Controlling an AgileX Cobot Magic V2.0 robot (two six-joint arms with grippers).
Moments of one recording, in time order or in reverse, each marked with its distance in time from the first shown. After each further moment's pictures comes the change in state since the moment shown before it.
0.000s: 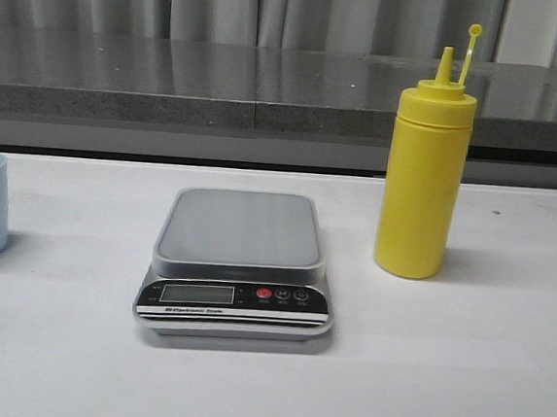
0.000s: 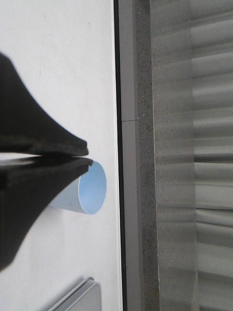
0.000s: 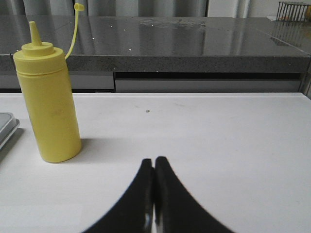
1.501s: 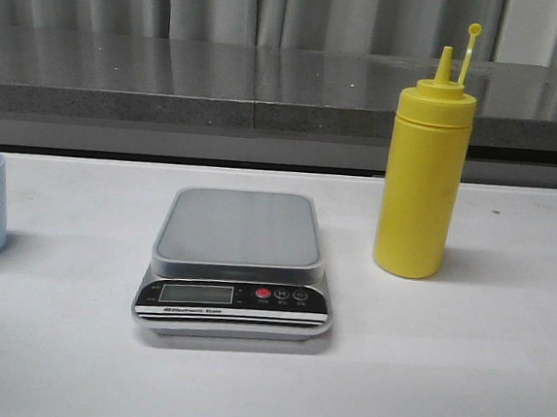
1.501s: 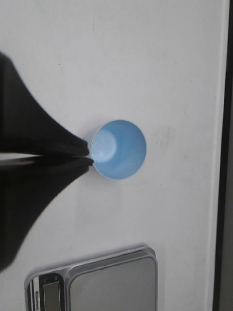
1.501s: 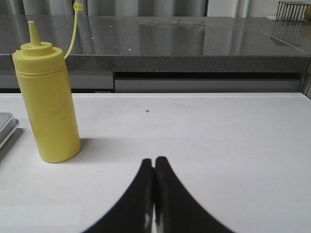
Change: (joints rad) left arm 0.000 1.046 -0.925 -0.118 0.620 0.000; right arm 0.000 0.000 0.000 0.000 0.000 0.000
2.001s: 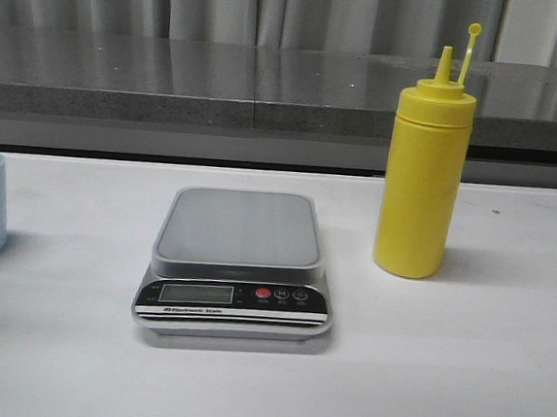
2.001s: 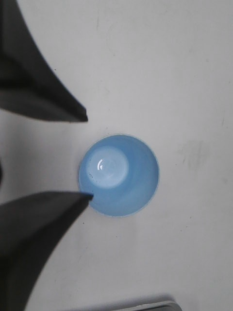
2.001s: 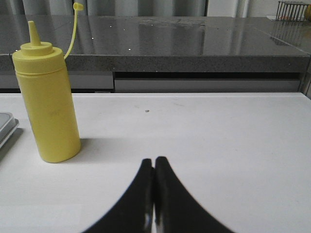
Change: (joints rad) left arm 0.000 0.289 -0.061 0.051 -0.059 0.000; right arm 0.000 0.000 0.000 0.000 0.000 0.000
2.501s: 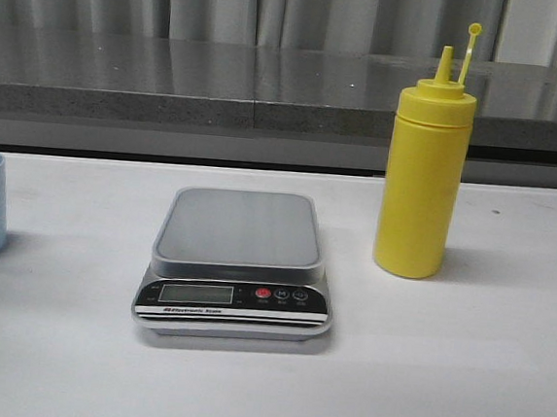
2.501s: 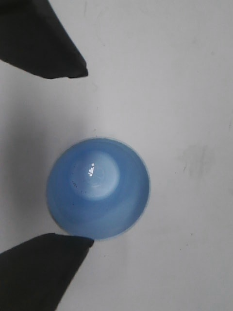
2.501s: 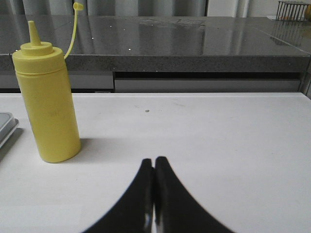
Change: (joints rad) left arm 0.000 0.144 0.000 0.000 -0.104 -0.004; right arm 0.000 0.000 0.000 0.000 0.000 0.000
